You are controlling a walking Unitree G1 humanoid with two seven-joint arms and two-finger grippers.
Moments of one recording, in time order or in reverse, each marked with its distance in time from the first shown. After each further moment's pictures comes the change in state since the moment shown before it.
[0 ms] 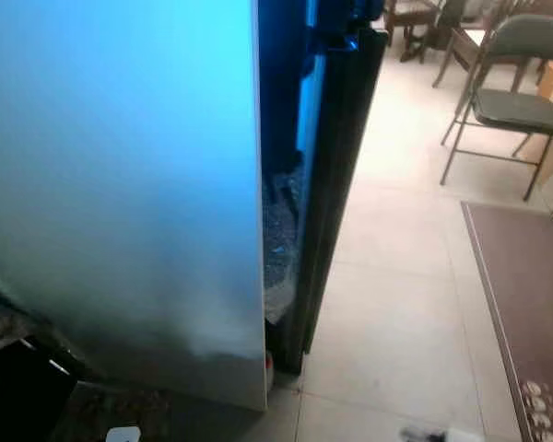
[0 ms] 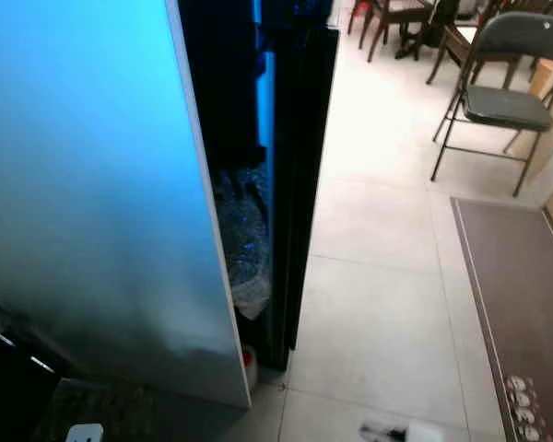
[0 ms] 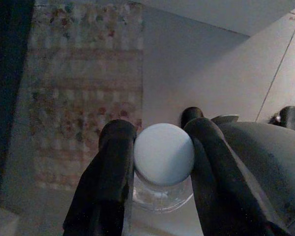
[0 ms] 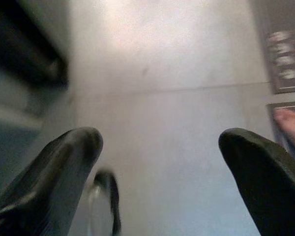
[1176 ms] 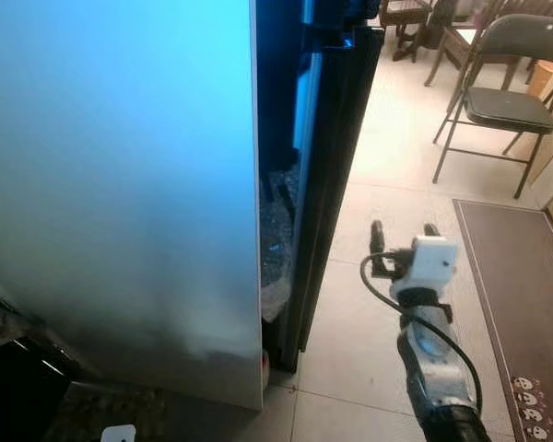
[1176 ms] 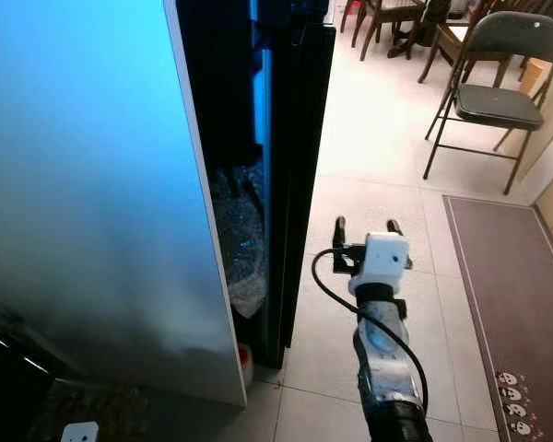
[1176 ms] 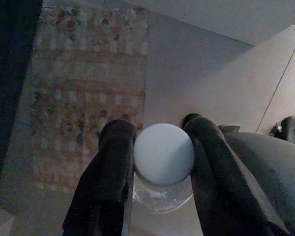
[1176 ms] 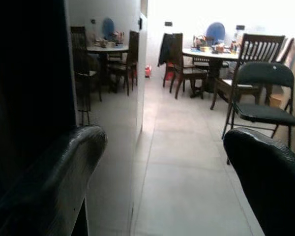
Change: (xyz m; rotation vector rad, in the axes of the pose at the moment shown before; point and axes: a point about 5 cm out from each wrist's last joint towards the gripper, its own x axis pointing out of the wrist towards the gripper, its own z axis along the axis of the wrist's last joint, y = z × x) left arm 0.000 0.003 0.002 -0.041 -0.020 0.041; right arm -0.037 0.119 0.231 -0.105 -0.941 0.272
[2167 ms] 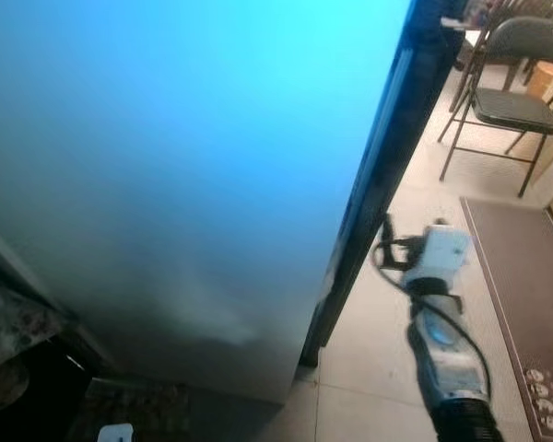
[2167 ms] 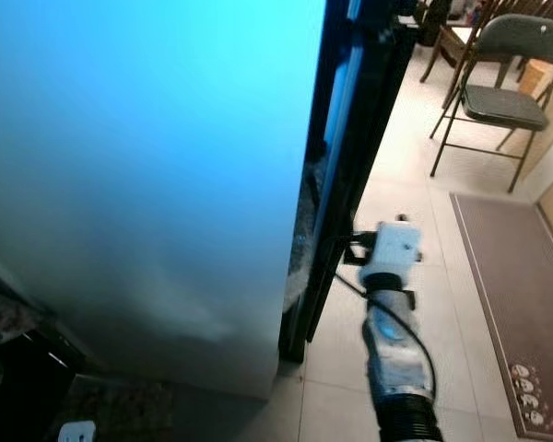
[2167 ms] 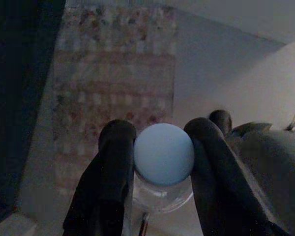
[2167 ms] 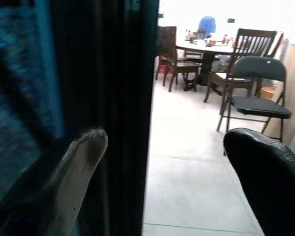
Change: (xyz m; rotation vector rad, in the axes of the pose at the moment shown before) left arm 0.001 0.003 0.004 0.004 -0.015 0.002; right arm 0.010 -0.013 0.013 0.007 0.022 -0.045
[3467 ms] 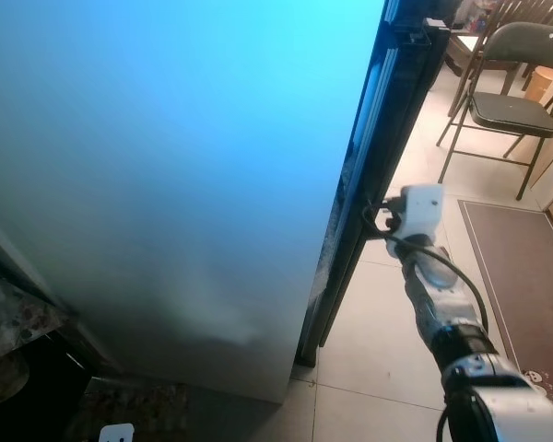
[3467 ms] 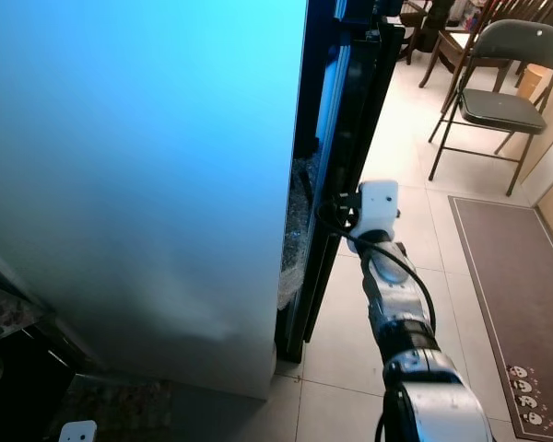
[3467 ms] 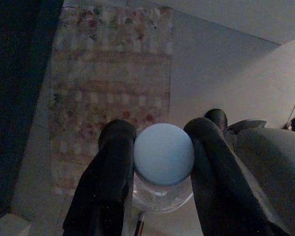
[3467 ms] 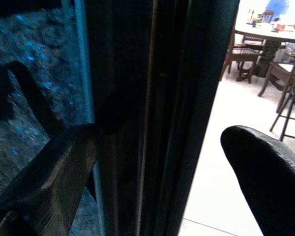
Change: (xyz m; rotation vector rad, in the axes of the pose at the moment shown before) left arm 0.000 0.000 -0.002 -0.002 0.006 -0.001; right arm 0.060 0.018 0.013 0.013 0.105 0.273
